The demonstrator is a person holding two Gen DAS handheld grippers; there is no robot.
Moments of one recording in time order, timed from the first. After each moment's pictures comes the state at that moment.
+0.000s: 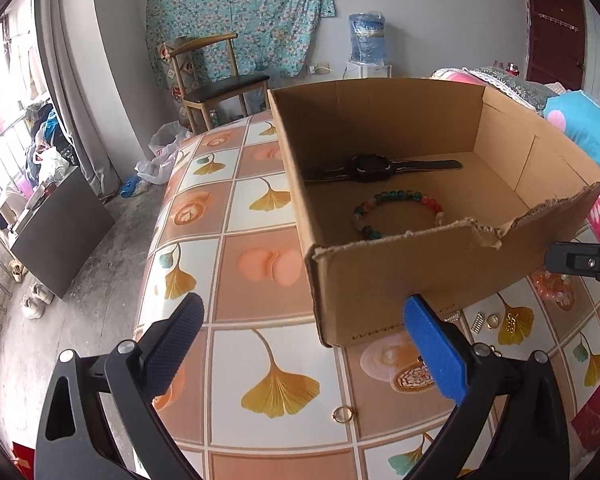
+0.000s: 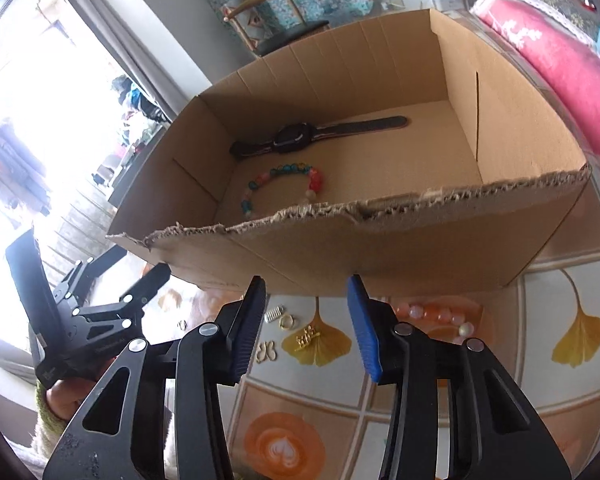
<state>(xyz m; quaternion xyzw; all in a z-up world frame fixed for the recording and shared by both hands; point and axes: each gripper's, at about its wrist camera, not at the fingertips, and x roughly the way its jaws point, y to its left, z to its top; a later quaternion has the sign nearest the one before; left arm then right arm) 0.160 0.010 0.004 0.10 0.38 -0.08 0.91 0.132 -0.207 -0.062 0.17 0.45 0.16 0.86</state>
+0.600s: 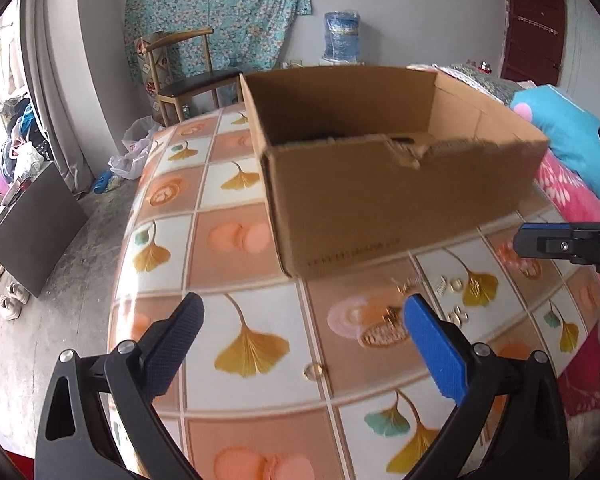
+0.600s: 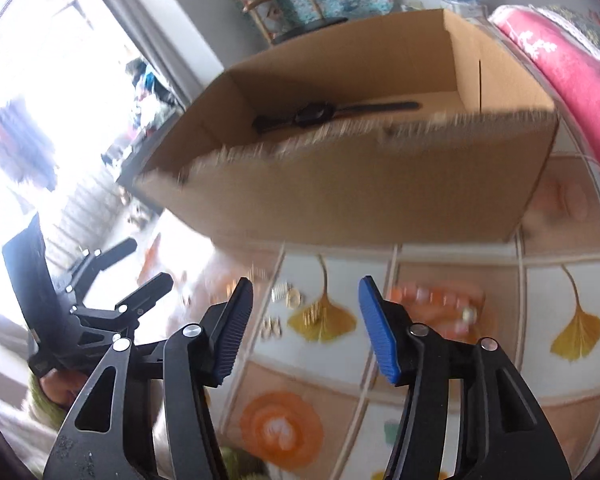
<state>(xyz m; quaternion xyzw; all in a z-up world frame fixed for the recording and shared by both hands) 0.120 0.017 -0.005 0.09 0.40 -0.14 0.90 0.083 -0.189 -0.069 0.12 0.46 0.18 0.86</state>
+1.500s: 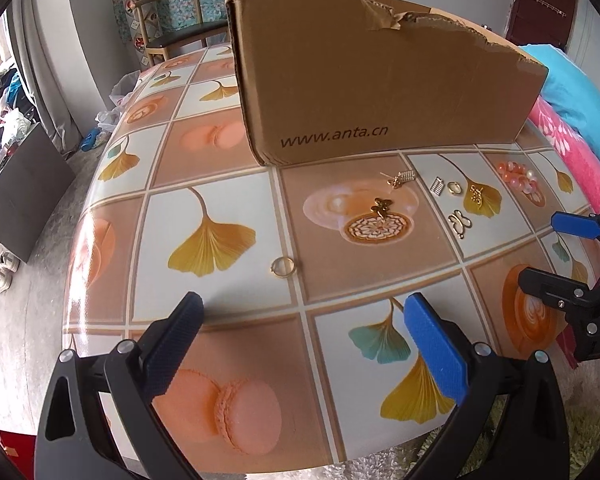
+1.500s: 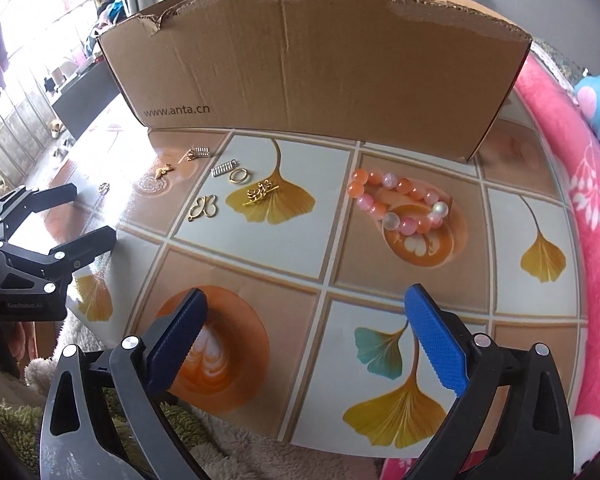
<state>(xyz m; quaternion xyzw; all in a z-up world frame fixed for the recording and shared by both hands) 0.103 0.014 -0.052 0.08 0.47 -0.14 0.87 0.030 -0.169 -0.118 -0.03 0.49 0.06 0.87</state>
